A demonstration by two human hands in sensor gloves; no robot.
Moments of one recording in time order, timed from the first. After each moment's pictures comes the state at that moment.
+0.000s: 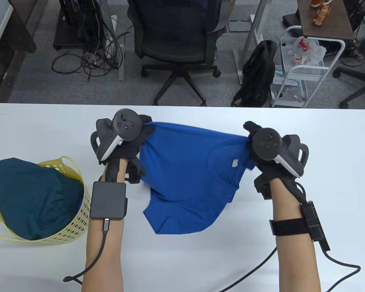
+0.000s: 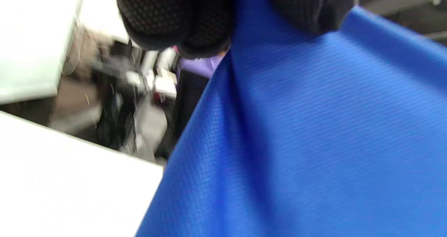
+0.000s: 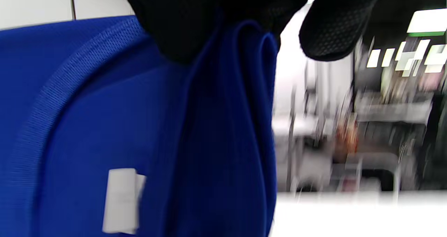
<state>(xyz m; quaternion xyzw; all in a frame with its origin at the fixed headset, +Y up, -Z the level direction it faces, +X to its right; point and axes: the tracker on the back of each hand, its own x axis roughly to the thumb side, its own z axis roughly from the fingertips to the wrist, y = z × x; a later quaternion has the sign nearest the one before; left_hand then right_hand) -0.173 -0.554 -0.343 0.12 0.01 0.16 0.98 0.179 -0.547 -0.316 0.03 -0.18 0.98 0.06</state>
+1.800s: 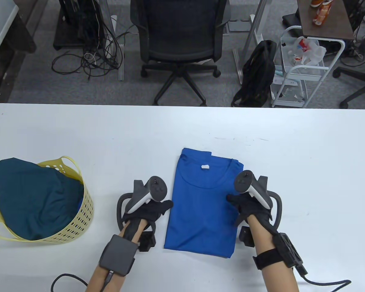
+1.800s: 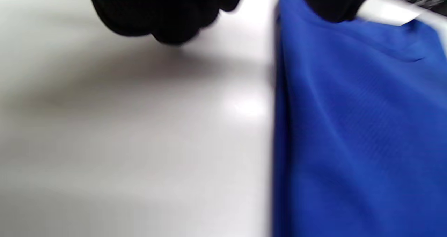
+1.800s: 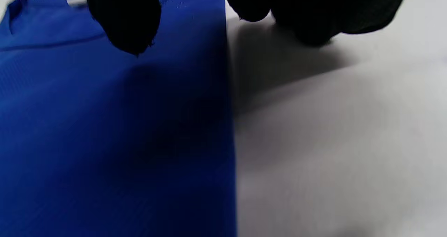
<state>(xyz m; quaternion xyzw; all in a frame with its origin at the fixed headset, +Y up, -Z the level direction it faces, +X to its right) -0.105 -0.768 -0.274 -0.32 0.04 0.13 0.94 0.173 -0.765 -0.277 -0.13 0.31 0.94 0.11</state>
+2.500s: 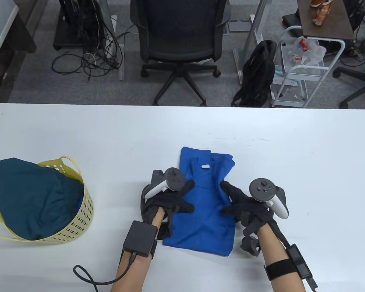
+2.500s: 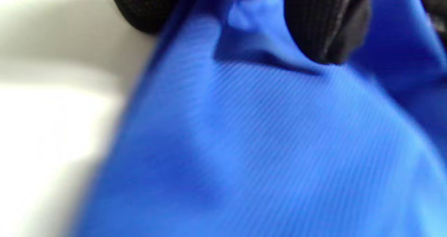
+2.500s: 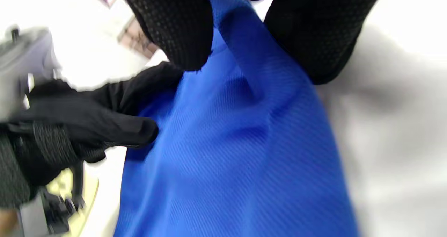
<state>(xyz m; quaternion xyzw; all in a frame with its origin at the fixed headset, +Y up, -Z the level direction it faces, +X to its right) -0.060 -0.780 -0.291 -0.36 -0.18 0.10 0.91 0.190 -0.768 -0.259 0.10 0.31 0.87 0.37</state>
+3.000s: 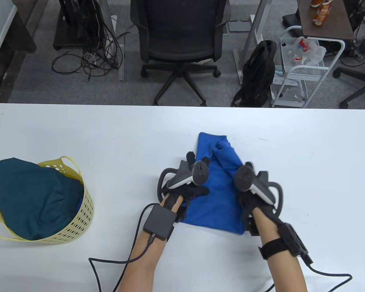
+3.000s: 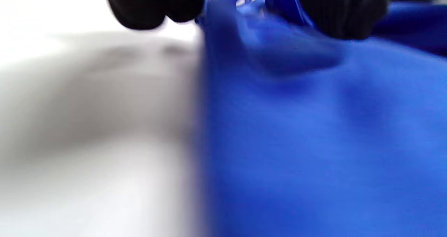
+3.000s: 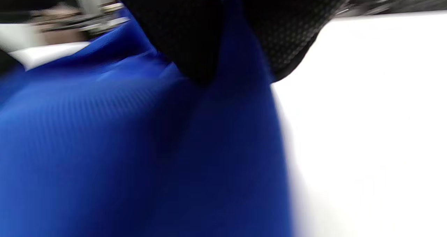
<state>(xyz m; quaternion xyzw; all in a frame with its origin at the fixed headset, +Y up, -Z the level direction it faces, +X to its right) -0.006 -0.756 -0.344 -0.15 -0.16 0.12 0.97 0.235 -0.723 -0.317 -0.11 0.10 0.99 0.06</state>
